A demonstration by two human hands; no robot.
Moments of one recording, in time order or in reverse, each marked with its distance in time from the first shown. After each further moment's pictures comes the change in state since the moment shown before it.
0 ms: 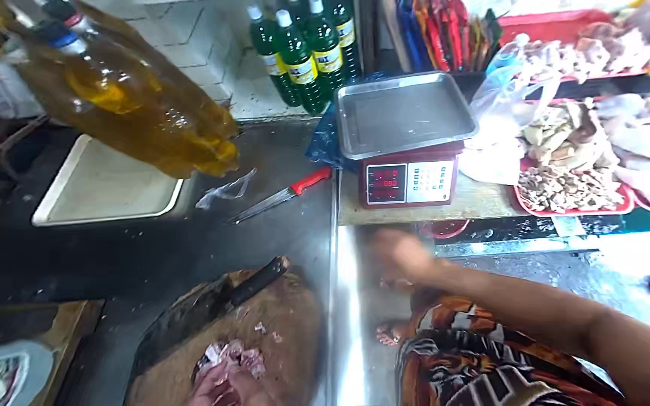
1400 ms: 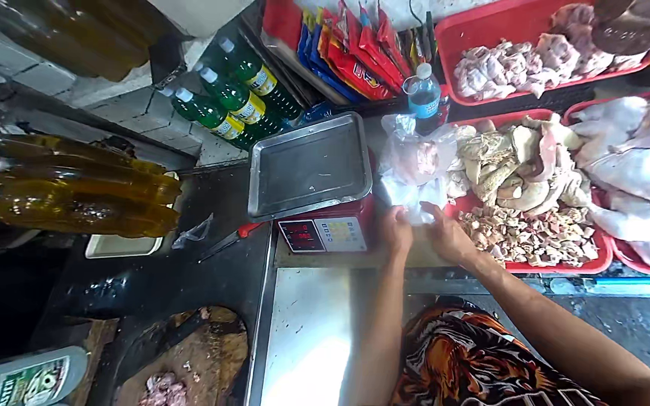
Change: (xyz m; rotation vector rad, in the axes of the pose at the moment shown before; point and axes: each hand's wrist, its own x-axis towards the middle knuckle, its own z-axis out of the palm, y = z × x) left_hand -0.168 0.404 0.439 -0.229 -0.696 0.171; right_hand -0.085 0.332 -0.177 0.312 0.057 0.359
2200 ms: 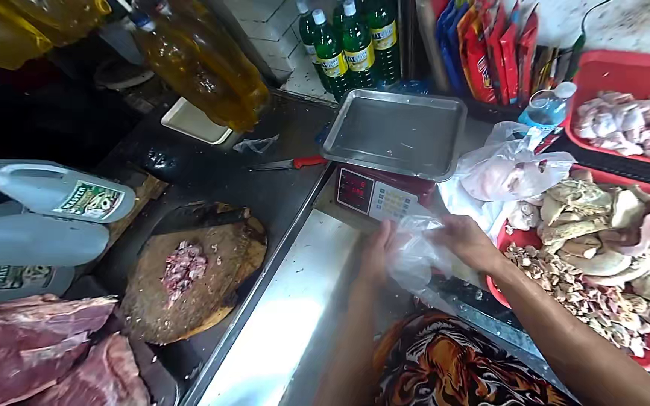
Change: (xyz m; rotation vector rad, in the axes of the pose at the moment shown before) left_hand -0.104 -0.022 -0.154 -0.956 0.091 -0.146; right_hand 0.005 -0.129 -0.009 0.400 -0.401 -0.224
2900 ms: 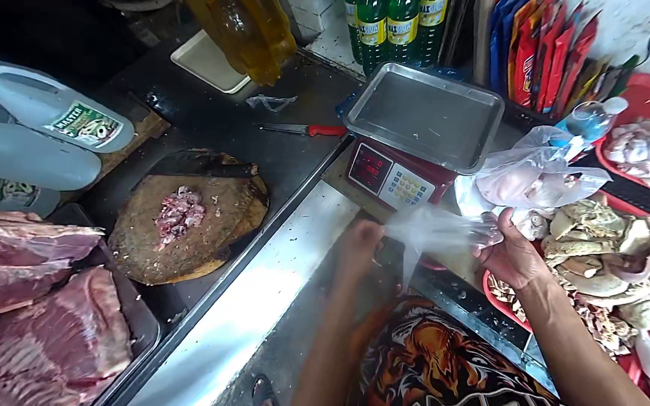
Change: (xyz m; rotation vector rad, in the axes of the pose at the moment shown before) left_hand -0.029 -0.025 -0.056 0.309 0.220 0.000; right_hand -0.028 0.009 -0.018 1.073 0.047 0.265
